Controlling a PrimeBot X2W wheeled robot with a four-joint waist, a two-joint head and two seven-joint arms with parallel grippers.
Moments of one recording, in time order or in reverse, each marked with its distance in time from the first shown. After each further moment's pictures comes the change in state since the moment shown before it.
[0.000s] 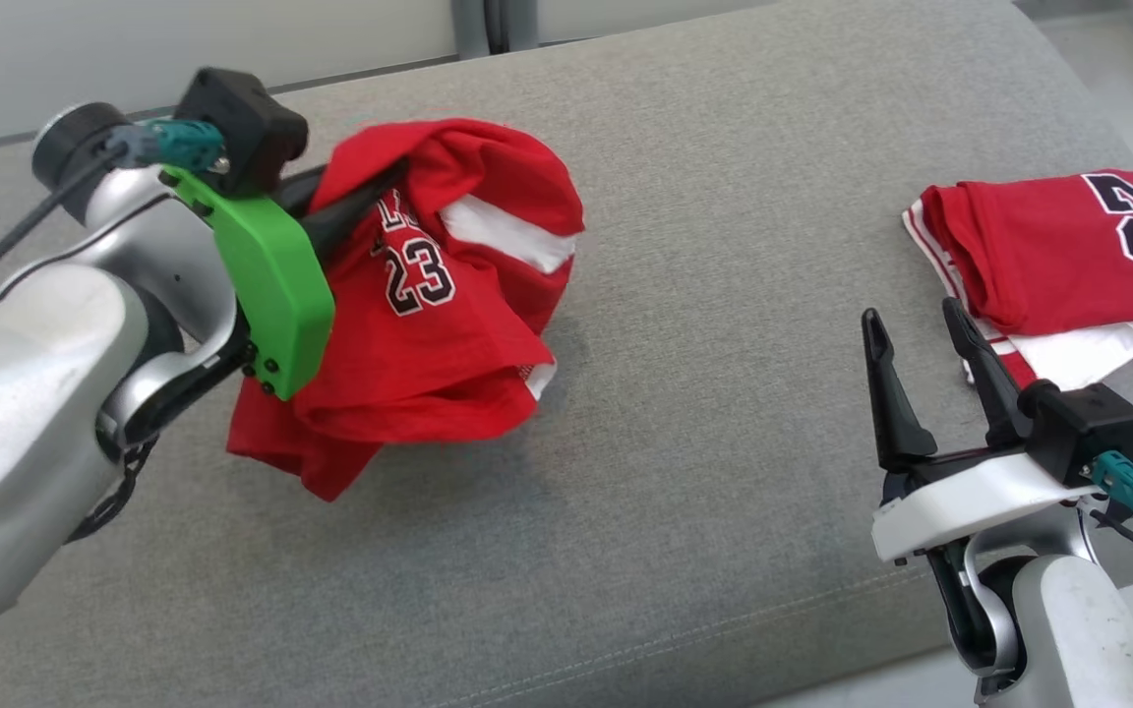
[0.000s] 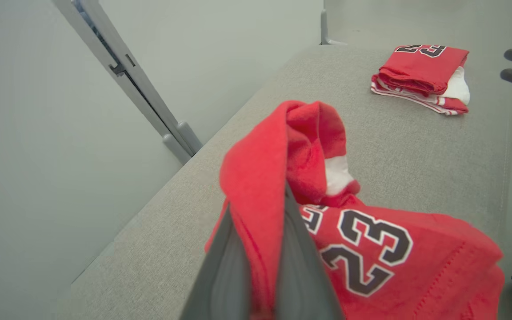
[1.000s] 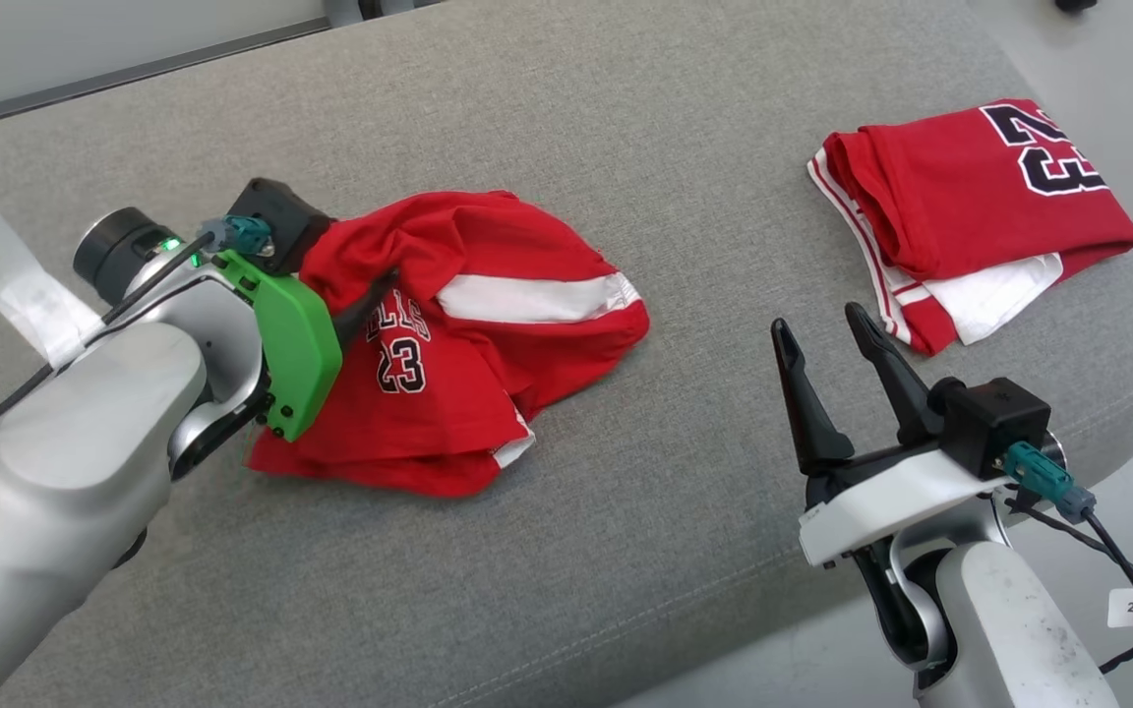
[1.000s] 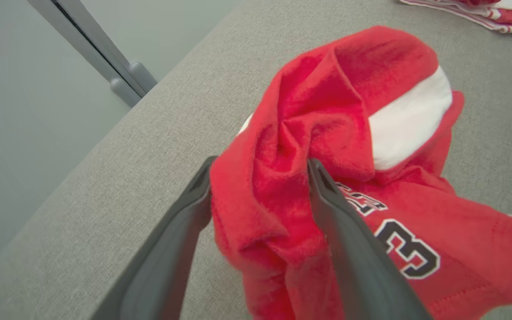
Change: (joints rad) left arm -0.036 -0.131 -0.293 0.427 -0.013 0.000 -0.225; right arm -0.068 0.011 0.135 0.113 0.060 0.000 -0.057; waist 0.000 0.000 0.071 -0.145
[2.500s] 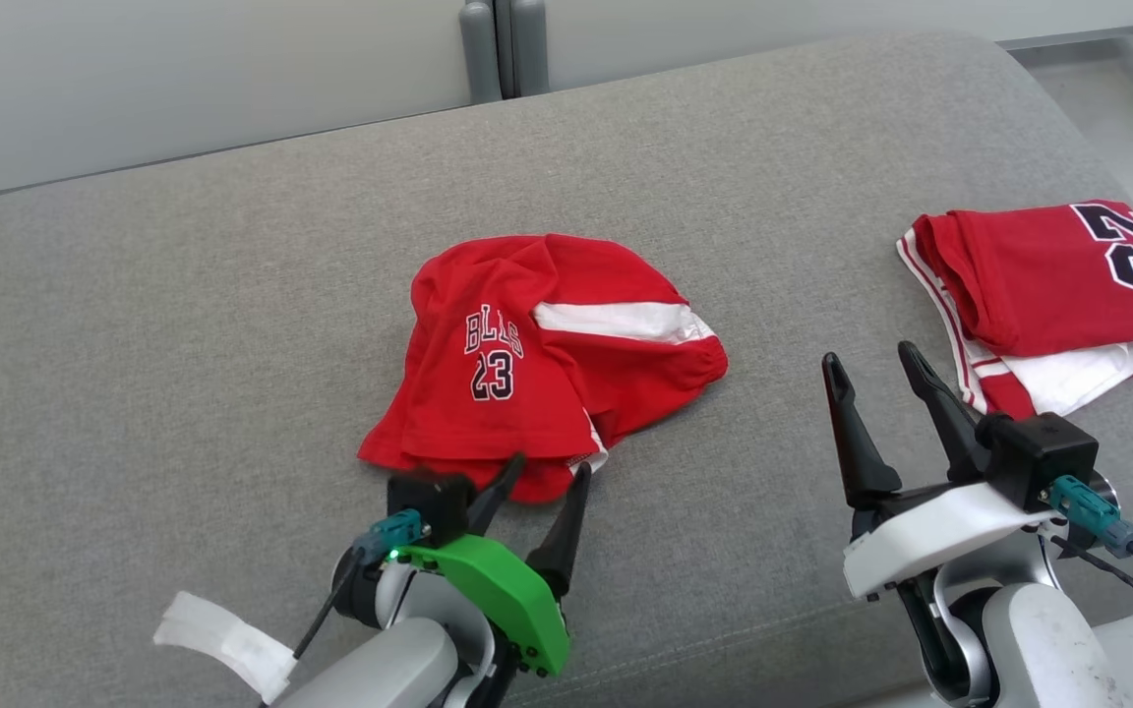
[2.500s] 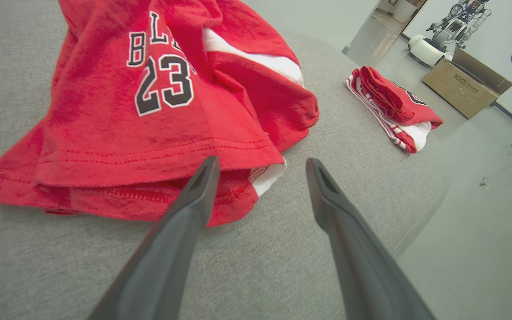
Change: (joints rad) left arm 0.583 -0.299 0.217 -0.166 -0.172 0.323 -0.305; right arm 0.102 0.000 -0.085 -0.078 -0.034 0.000 0.063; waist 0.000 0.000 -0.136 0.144
